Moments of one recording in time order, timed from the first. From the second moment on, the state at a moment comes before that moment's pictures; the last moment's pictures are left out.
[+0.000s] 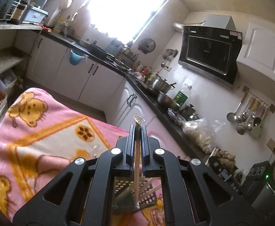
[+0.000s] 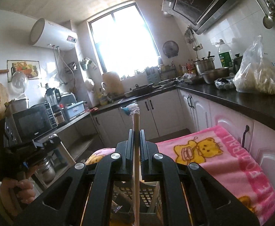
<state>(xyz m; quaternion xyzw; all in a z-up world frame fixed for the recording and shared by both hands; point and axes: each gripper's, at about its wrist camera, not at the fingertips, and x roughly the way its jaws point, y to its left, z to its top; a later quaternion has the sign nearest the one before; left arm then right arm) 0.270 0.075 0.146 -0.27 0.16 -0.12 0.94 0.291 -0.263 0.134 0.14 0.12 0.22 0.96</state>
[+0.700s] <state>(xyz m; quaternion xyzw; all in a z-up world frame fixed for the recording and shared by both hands) 0.289 0.072 0.114 -0.26 0.17 -0.10 0.94 0.316 -0.257 0.122 0.17 0.08 0.19 0.96</state>
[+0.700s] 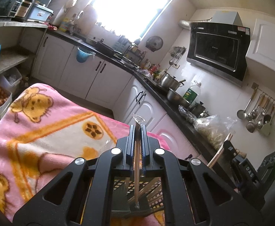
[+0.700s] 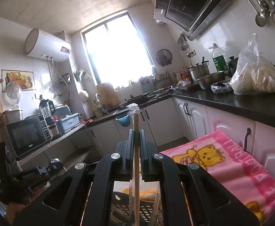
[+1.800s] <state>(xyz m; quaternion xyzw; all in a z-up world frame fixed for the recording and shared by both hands) 0.287 0.032 0.062 -0.21 0.21 -0.10 0.95 0.338 -0.226 0.058 0.13 0.10 0.21 0.96</state>
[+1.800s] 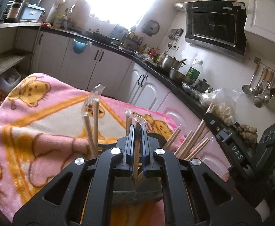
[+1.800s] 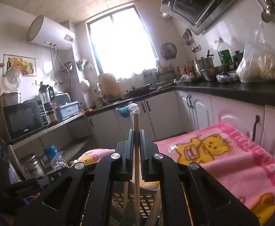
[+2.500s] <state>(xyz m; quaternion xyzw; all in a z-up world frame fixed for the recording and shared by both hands) 0.282 0.033 0.052 -0.21 0.22 -0.10 0.95 0.313 -0.239 0.037 0.14 0.15 0.22 0.95</state>
